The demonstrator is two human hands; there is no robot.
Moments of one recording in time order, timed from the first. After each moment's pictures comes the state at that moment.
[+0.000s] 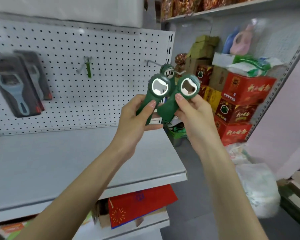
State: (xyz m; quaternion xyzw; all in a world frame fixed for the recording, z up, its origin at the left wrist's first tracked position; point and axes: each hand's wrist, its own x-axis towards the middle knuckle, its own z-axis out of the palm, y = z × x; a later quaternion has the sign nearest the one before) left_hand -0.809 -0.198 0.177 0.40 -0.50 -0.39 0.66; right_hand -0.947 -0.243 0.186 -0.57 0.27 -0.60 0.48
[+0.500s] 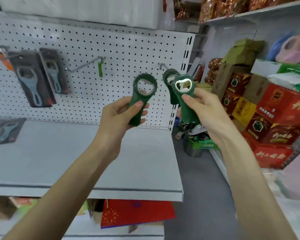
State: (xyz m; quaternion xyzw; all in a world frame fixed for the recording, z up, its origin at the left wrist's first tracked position) left_hand -0.829 -0.227 0.181 0.46 -0.40 -0.31 0.73; right_hand -1.000 -0.340 0.212 -0.70 0.29 -0.44 0.48
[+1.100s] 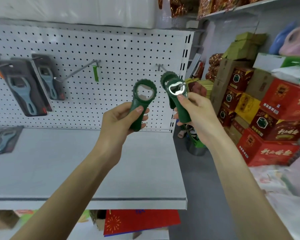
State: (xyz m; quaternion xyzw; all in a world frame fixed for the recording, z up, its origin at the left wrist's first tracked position) left_hand -0.824 -0.253 0.180 0.48 -0.38 -0.32 0.72; right_hand -0.977 -0.371 0.202 -0.65 0.33 -0.46 0.51
